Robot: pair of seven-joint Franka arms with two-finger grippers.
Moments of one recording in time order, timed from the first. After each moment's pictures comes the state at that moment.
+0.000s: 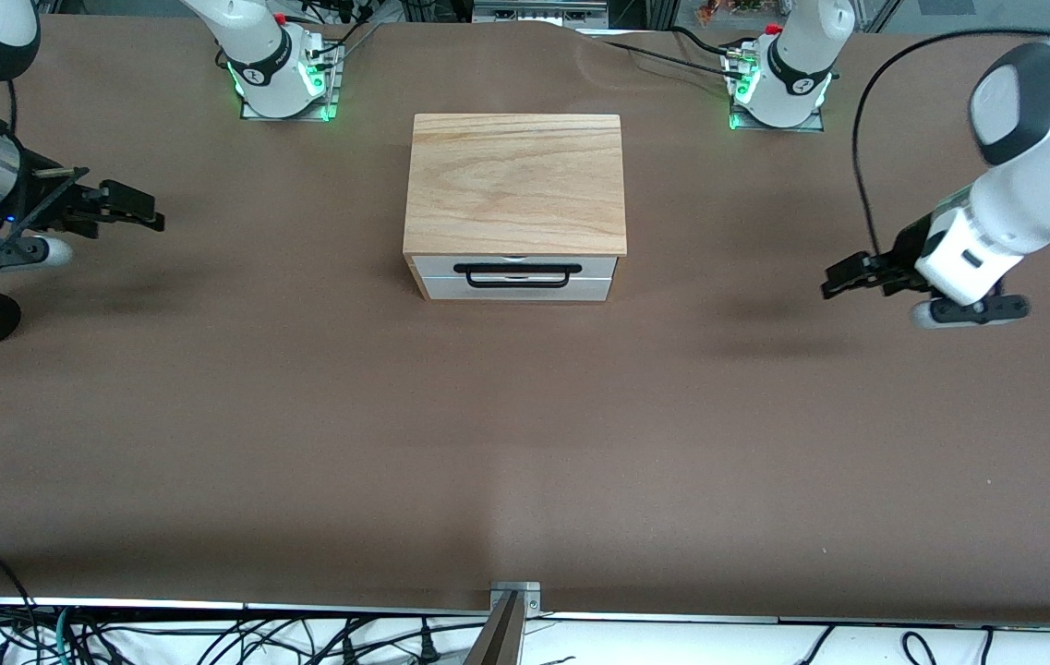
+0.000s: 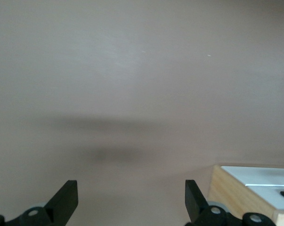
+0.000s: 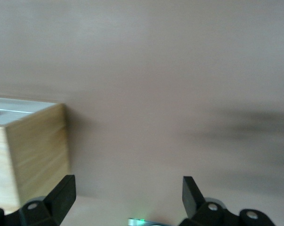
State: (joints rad) left arm -0.08 0.07 0.02 -1.95 -0.26 1.98 -0.08; right arm 0.00 0.04 0.00 -1.74 0.20 1.59 -0.08
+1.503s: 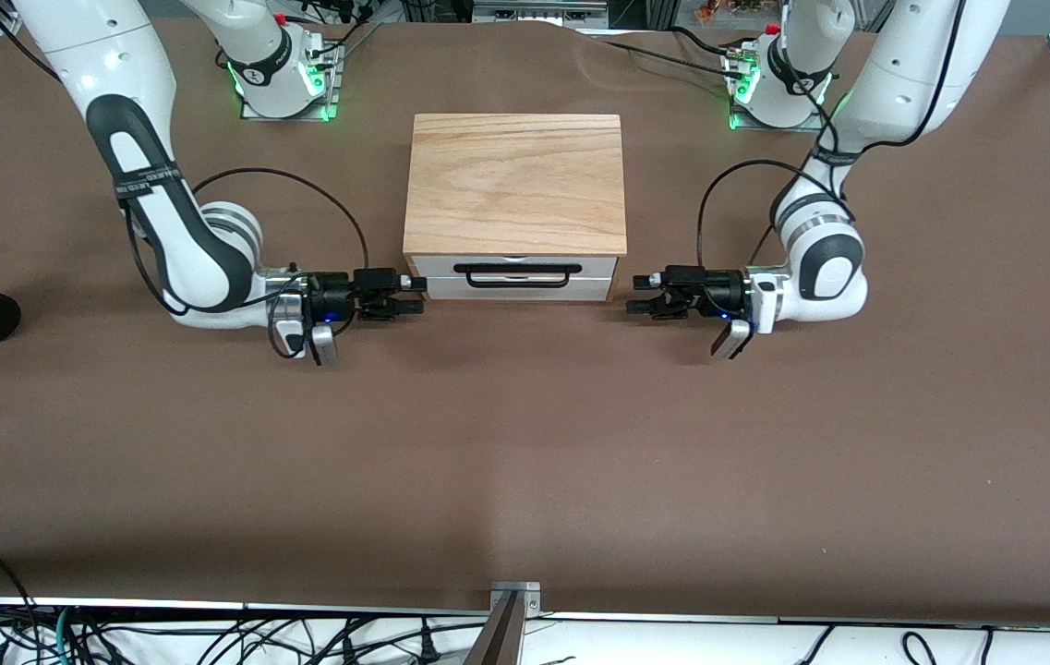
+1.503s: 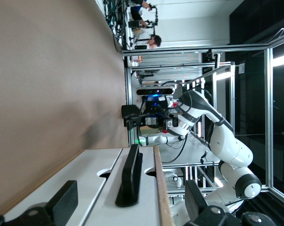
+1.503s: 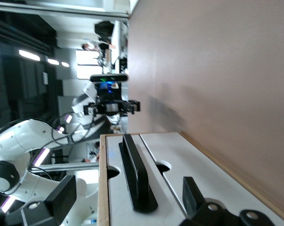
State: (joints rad) left arm -0.19 0.59 0.00 -2.11 -1.77 1.67 1.21; right arm 0.03 0.54 0.24 -2.02 1.51 1.92 -0.98
